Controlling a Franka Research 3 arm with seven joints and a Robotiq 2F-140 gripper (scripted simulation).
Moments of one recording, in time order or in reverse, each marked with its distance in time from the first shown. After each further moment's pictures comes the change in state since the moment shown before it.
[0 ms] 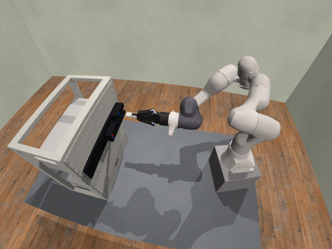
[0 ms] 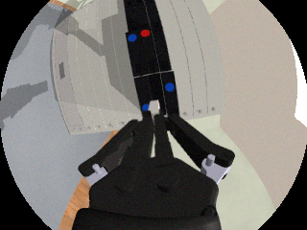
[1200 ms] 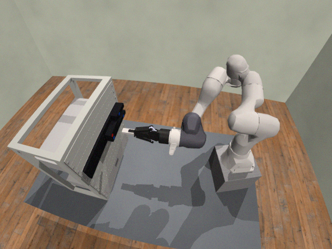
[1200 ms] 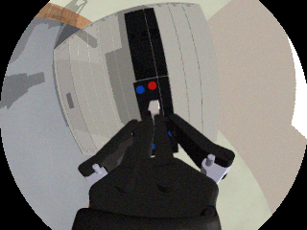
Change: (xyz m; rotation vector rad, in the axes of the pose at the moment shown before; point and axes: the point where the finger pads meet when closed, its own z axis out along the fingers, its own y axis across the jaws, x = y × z) arm 0.122 0.006 -0.019 -0.004 -0.003 -0.003
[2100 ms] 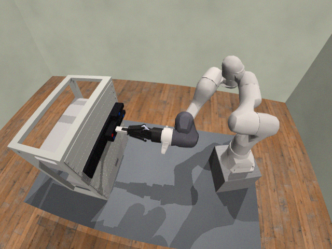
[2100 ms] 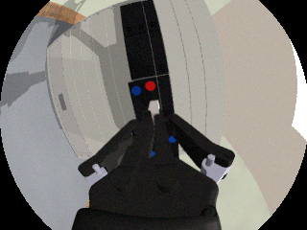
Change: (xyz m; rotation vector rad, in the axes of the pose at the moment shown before) arm -0.004 0.001 0.038 -0.005 -0.013 -0.009
